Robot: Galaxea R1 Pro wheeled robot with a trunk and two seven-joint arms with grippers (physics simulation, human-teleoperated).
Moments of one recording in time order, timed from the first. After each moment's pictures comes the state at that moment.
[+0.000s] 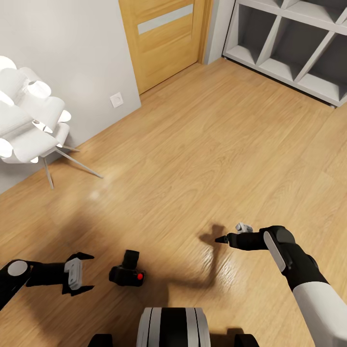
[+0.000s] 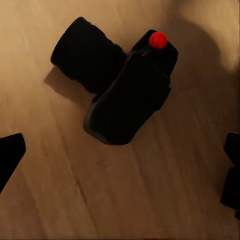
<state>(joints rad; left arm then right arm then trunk) -0.43 0.63 -0.24 -1.16 -0.12 -0.04 -1.05 -0.71 -0.22 0.02 -0.99 -0.24 1.04 0.54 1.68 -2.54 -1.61</state>
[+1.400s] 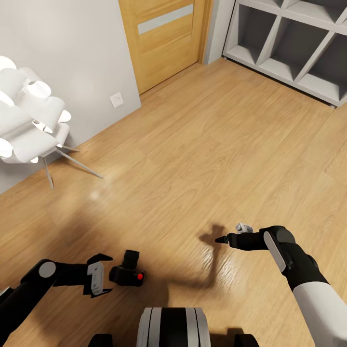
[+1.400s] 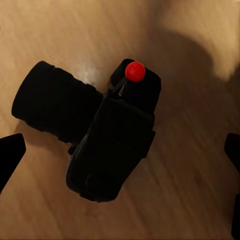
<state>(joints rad) -0.43 0.48 -0.26 -1.22 -0.34 -0.03 -1.04 -0.71 -0.22 0.02 -0.99 -0.24 1.04 0.54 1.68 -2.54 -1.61</state>
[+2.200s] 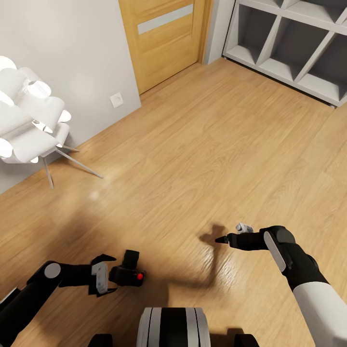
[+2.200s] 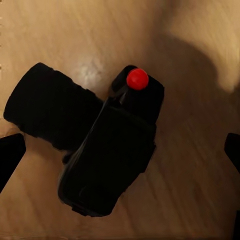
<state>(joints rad) -0.44 0.43 -0.24 -1.17 -0.35 -0.03 -1.01 -0.71 -0.22 0.02 -0.99 -0.25 1.04 0.55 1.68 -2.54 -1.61</state>
